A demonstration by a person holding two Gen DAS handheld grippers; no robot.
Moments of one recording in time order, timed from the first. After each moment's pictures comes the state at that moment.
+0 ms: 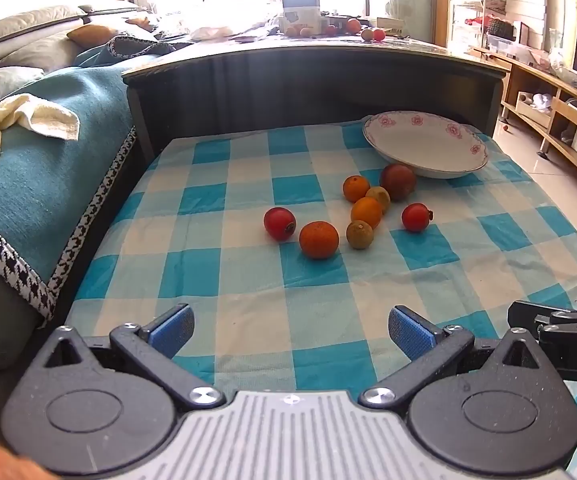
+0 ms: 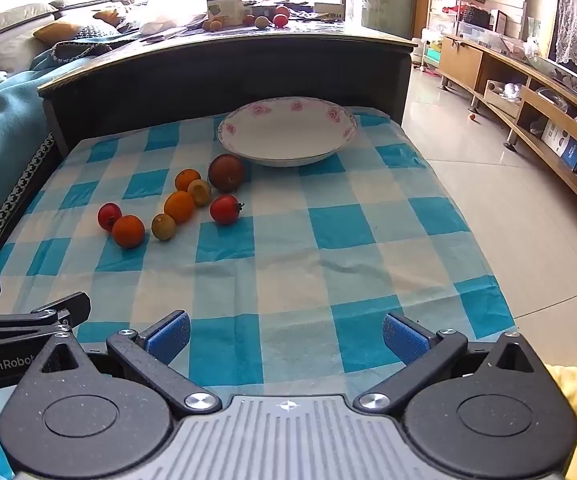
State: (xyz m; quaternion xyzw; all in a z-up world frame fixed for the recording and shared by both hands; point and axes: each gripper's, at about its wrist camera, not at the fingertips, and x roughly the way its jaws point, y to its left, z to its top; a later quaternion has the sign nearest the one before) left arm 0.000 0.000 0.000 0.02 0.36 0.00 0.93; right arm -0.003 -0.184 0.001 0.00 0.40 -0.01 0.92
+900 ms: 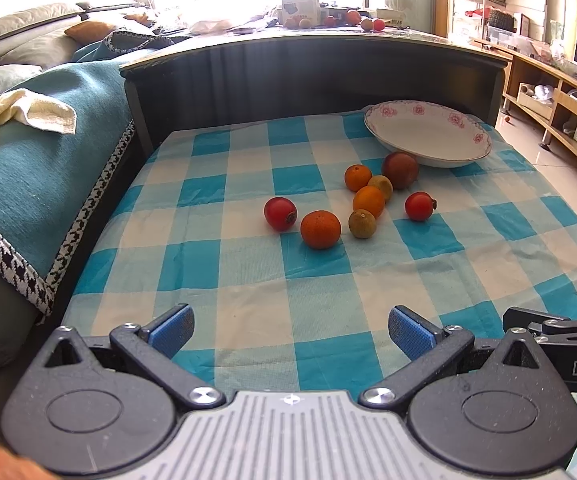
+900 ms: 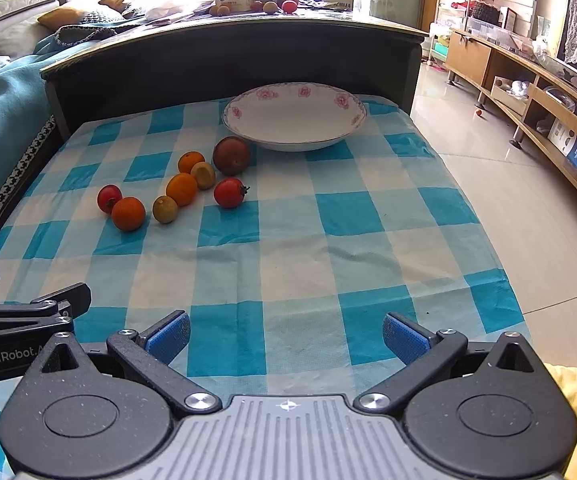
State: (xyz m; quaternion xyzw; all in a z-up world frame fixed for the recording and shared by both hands) left arm 0.003 0.000 -0.008 0.03 0.38 0.00 0.93; right arm 0.001 -0.178 -0.011 0.00 0.41 -0.01 0.91
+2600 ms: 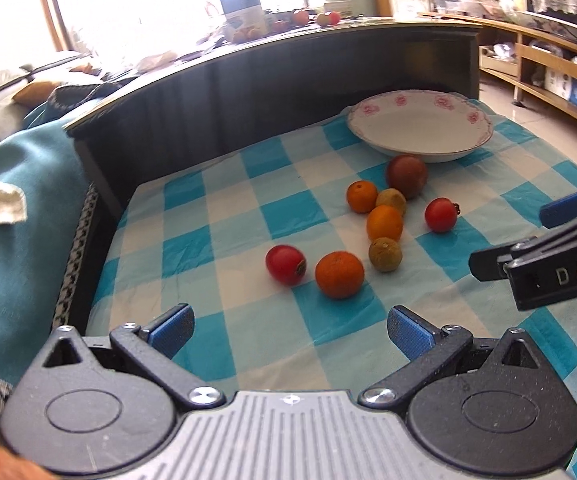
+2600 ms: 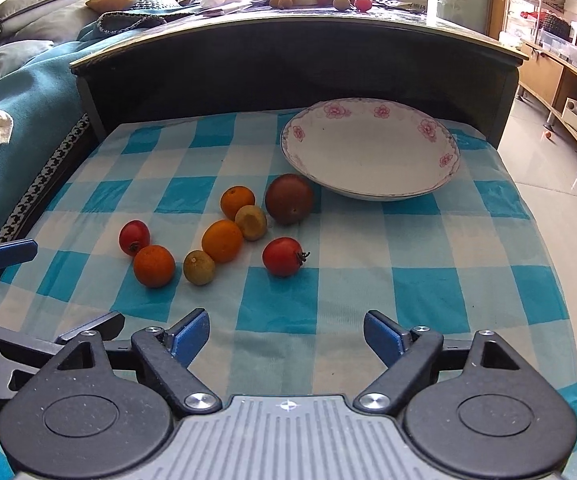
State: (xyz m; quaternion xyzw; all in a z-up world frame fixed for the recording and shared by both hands) left arm 0.064 0.007 -0.016 0.13 0.36 -0.07 0.92; right arm 0.089 -0.163 -0.015 -0.02 0.42 0.09 0.90
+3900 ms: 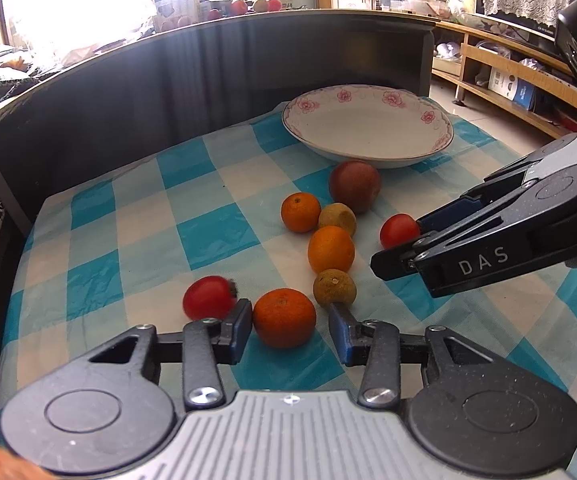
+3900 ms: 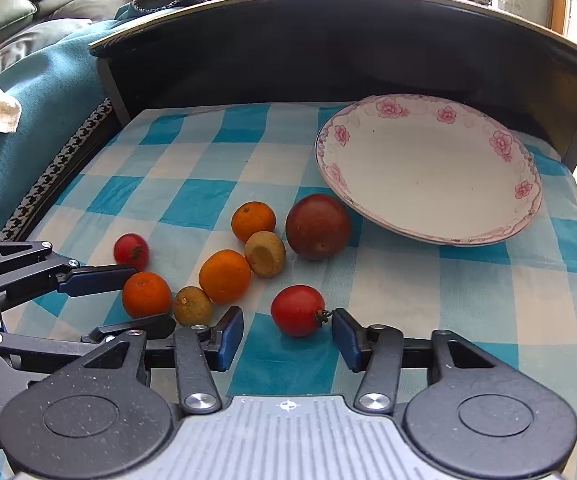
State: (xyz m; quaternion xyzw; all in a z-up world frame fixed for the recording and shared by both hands) left arm 0.112 -0.003 -0.038 0.10 0.37 -0.18 0.91; right arm 0.152 -0.163 -0.041 -0.04 0.44 0.18 0.88
